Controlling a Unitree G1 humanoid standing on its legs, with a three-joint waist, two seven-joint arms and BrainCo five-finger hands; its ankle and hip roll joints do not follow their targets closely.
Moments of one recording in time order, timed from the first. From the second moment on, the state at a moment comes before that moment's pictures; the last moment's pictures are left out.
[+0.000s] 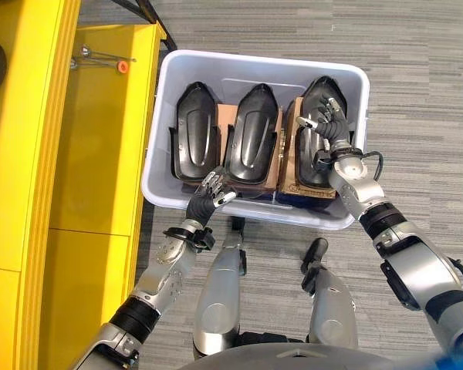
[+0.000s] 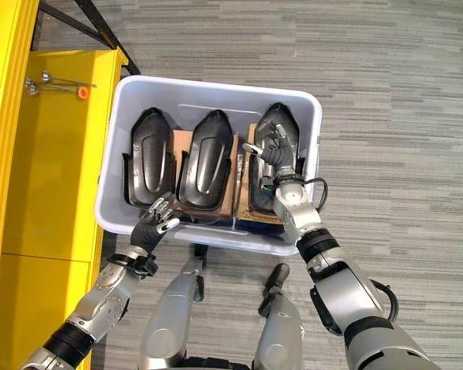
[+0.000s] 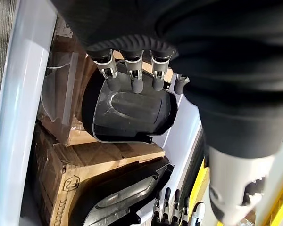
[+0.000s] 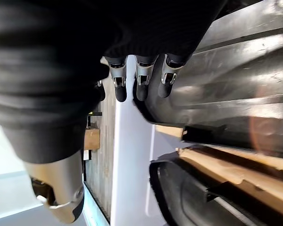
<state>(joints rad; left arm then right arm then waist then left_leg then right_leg) -0.13 0.44 -0.42 0.16 -0.78 -0.21 0.01 -0.82 -0.37 0.40 0.74 0.55 -0.17 -0.28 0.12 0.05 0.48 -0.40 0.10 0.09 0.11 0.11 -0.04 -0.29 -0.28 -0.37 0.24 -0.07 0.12</state>
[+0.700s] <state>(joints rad) -0.14 0.44 -0.43 0.16 -0.78 -0.23 0.05 -0.80 -0.35 0.38 0.74 0.55 -0.21 -0.31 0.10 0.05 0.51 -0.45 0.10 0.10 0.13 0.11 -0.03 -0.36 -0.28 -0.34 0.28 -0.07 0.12</state>
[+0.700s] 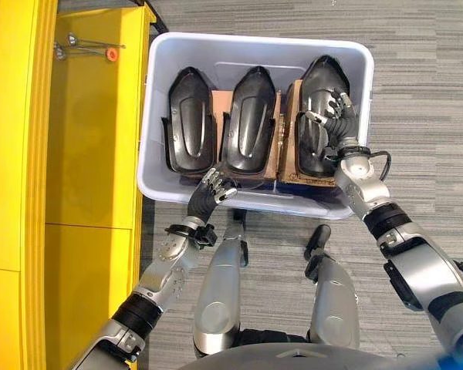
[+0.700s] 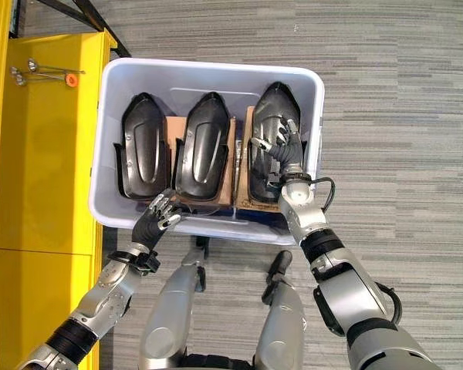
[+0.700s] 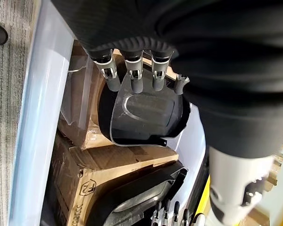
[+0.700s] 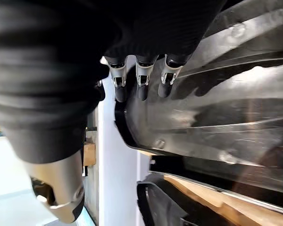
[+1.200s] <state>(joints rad) -0.14 0.44 -0.43 0.16 -0.81 -0.24 0.05 -0.83 -0.30 0.43 0.84 0.55 -0.22 -0.29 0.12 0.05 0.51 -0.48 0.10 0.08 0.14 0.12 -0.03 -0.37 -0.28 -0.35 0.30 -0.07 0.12</state>
